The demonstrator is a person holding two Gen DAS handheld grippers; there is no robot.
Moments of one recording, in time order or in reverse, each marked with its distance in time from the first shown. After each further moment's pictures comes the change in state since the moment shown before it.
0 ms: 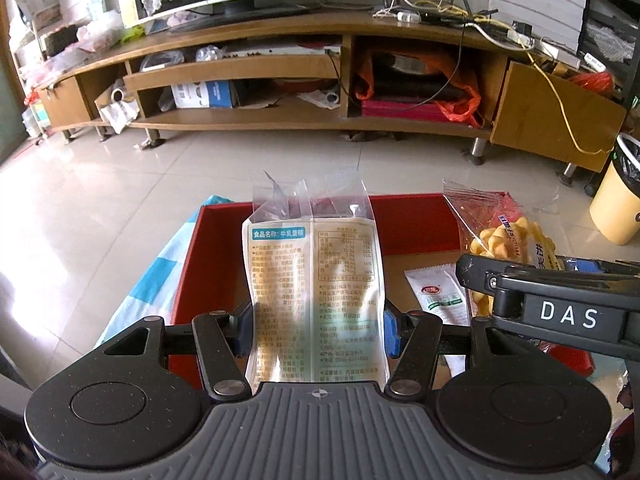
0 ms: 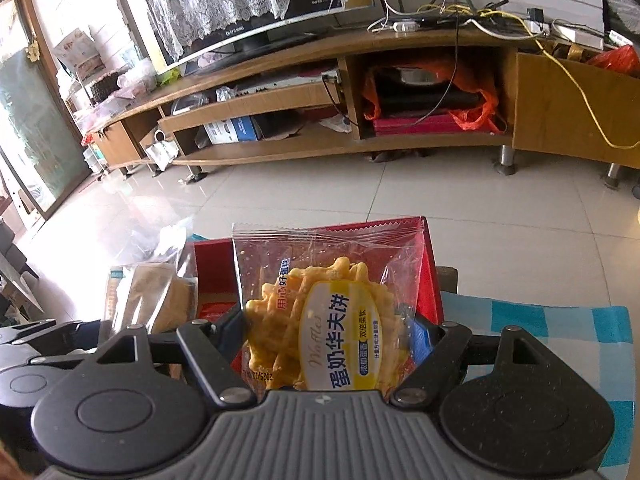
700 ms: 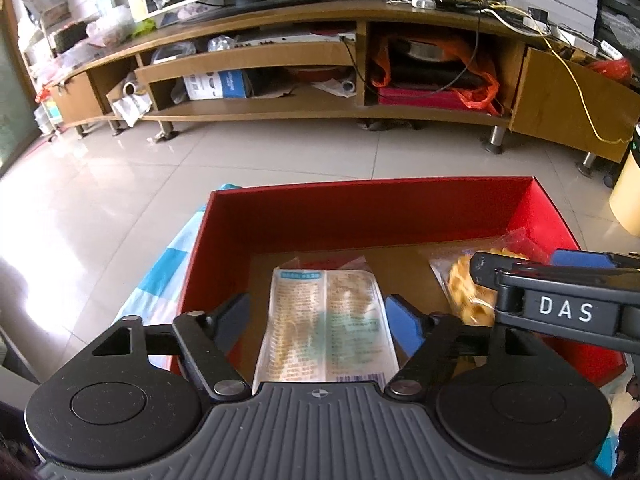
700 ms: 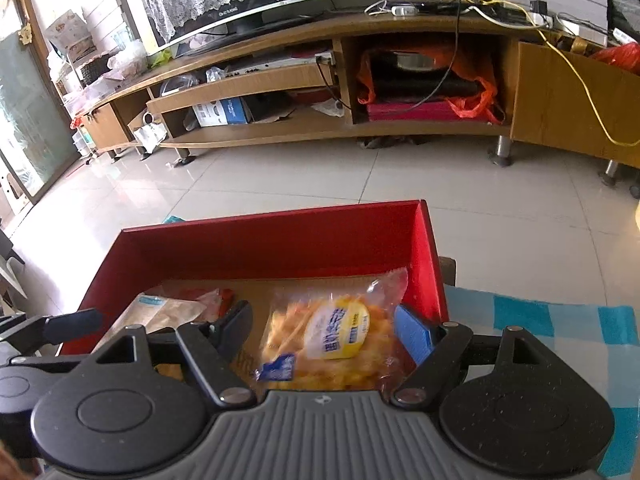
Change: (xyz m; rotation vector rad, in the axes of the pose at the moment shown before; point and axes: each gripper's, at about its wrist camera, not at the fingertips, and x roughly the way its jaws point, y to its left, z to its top) left arm 0.014 0.003 -0.001 -0.005 0.022 0.054; right arm 0.025 0.000 -0.001 -0.023 0.031 -0.036
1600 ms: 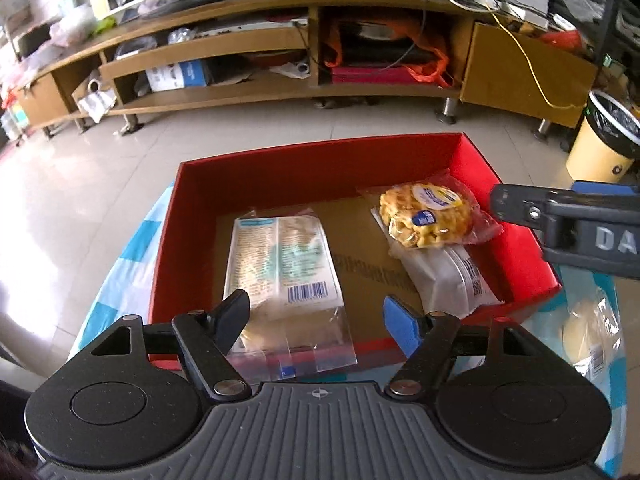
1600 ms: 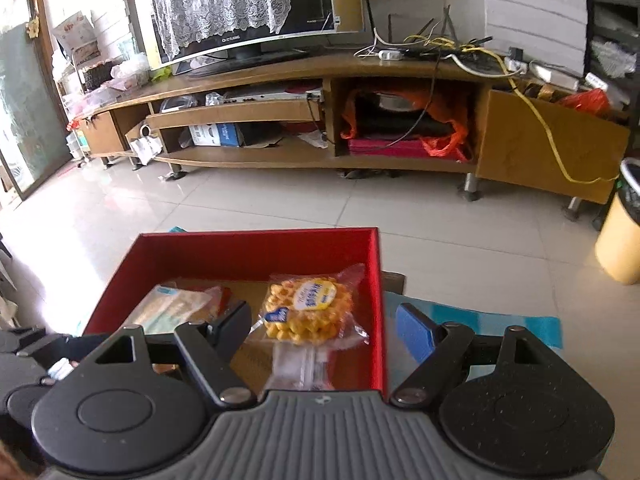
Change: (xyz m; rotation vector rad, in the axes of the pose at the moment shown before) left arm -0.036 -0.016 -0.026 0.089 0.053 -0.099; right arm -0.086 0.005 -0.014 -0.064 -0.078 -0.086
